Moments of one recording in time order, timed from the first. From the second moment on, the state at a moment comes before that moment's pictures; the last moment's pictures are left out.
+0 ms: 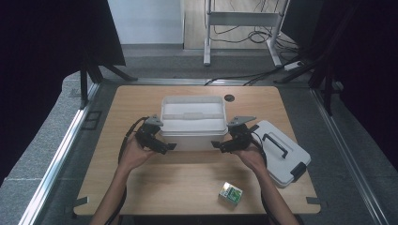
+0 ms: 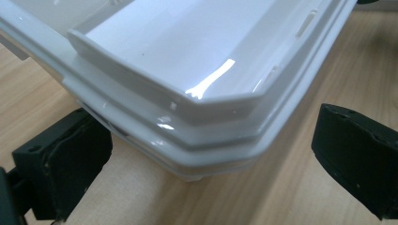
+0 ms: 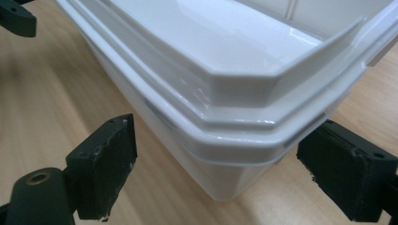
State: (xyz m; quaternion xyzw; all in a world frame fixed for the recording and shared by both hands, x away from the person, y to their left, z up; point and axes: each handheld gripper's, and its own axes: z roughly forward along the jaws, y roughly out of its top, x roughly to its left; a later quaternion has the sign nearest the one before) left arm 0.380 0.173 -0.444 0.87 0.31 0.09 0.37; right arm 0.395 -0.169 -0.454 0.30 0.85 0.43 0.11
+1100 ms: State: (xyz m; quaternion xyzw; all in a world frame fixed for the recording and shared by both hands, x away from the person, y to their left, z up) left arm 0.300 0.183 -0.435 0.88 0.27 0.09 0.38; right arm 0.309 -0.189 -0.459 0.28 0.86 0.41 0.12
